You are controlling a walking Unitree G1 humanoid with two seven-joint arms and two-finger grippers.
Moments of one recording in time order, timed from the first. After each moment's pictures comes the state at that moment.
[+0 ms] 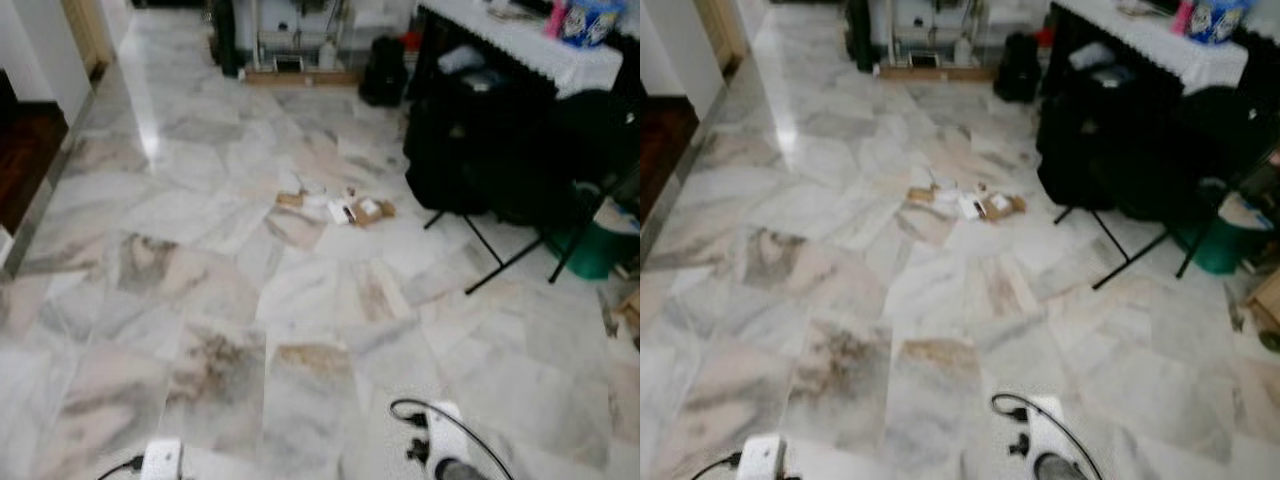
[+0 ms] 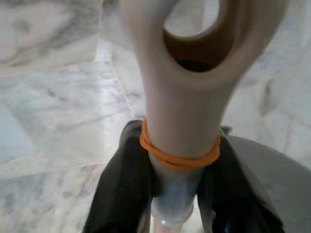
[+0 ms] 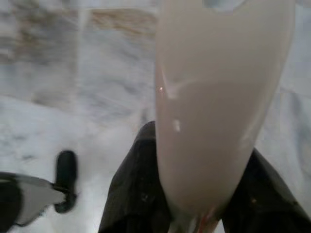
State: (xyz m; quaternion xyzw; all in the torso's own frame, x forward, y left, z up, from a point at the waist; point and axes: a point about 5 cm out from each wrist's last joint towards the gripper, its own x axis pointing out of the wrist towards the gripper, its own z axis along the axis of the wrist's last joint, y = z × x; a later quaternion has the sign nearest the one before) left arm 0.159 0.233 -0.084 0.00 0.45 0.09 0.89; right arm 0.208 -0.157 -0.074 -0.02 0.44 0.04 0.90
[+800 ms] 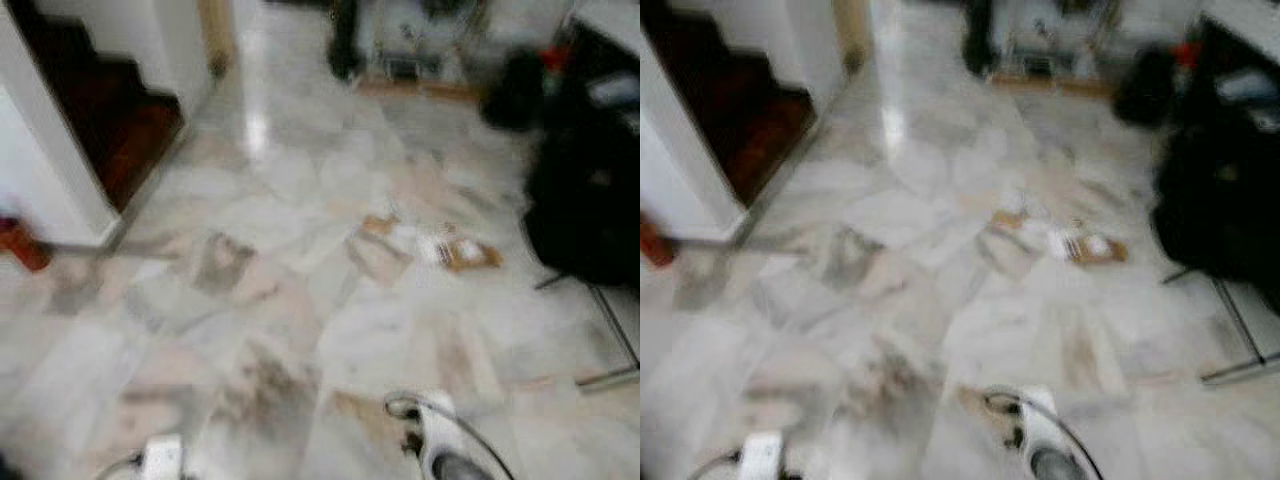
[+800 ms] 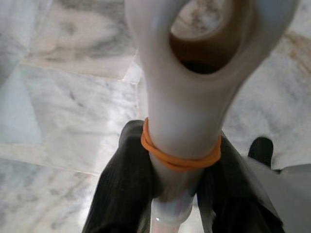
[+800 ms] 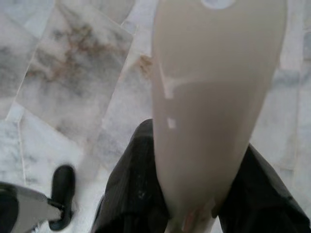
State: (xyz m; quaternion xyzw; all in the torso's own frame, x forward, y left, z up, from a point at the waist) left arm 0.166 0.218 -0.085 -0.01 0.44 0.08 0.89; right arm 0.201 -0.171 -0.077 -0.02 0.45 0.03 0.89
